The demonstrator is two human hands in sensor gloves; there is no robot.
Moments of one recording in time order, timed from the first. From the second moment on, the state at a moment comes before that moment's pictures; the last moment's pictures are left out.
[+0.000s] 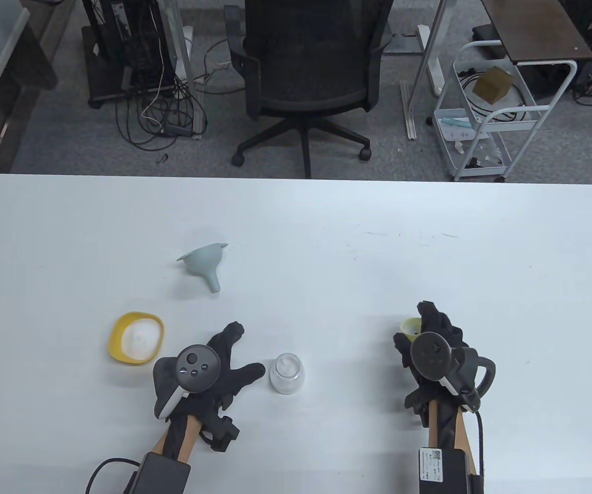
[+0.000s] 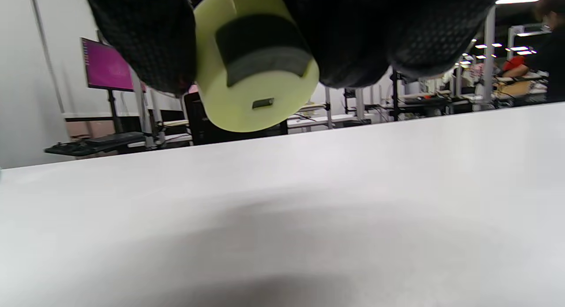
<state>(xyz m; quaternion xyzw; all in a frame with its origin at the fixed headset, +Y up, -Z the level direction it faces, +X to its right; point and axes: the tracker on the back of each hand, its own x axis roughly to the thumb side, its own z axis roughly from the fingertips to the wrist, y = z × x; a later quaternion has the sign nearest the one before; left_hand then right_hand) -0.174 -0.772 -0.190 -0.05 -0.06 0.32 0.95 0.234 -0.737 -0.222 -0.05 -0.05 0.99 0.11</state>
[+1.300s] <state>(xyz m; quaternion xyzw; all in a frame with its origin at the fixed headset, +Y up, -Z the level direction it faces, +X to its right) -0.171 -0.747 -0.190 0.01 -0.07 0.15 0.99 0.199 -0.731 -0.226 0.00 0.00 1.00 0.06</state>
